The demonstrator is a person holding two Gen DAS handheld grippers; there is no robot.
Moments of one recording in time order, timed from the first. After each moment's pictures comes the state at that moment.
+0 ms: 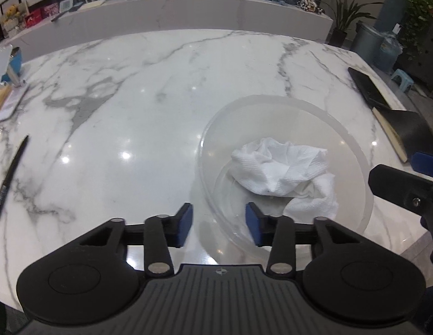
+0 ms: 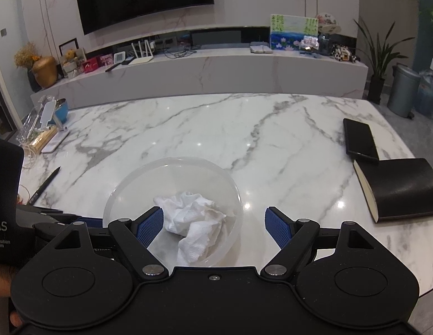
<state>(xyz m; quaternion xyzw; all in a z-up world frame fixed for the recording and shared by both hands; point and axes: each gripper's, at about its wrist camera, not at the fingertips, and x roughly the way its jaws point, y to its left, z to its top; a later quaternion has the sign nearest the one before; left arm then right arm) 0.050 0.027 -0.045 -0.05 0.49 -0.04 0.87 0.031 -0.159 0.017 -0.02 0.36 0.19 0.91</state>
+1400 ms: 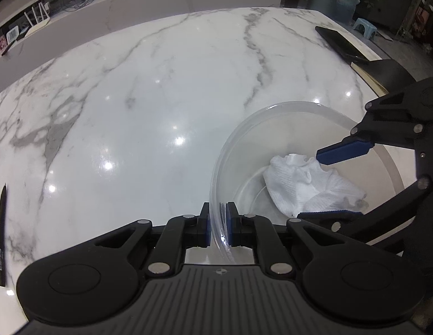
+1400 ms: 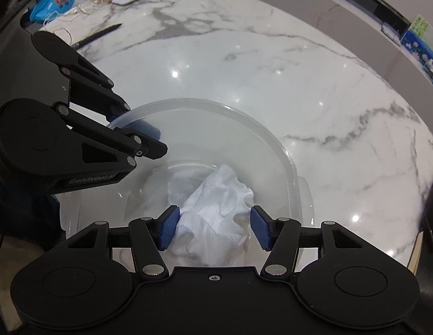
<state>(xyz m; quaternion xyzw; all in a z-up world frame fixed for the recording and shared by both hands) 0.075 0.032 -0.055 0.06 0.51 -0.13 0.85 0.076 -0.076 -0.038 -0.29 0.47 0.37 0.75</state>
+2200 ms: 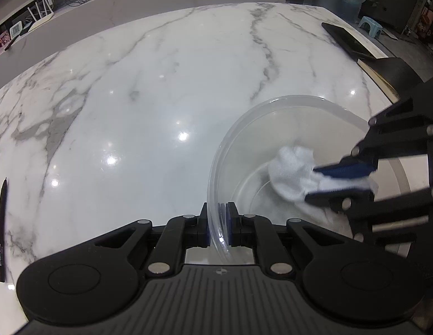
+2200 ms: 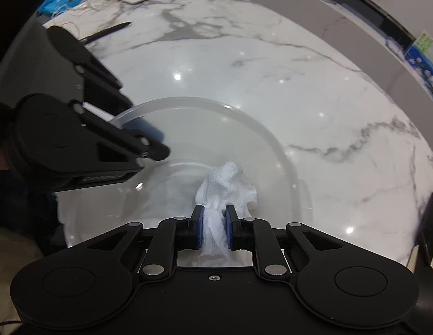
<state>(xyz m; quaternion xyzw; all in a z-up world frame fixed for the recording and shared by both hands) 0.076 0.035 -0.060 0.06 0.52 -0.12 0.84 0.075 -0.075 -0.038 -0.30 0.45 0.39 0.74</state>
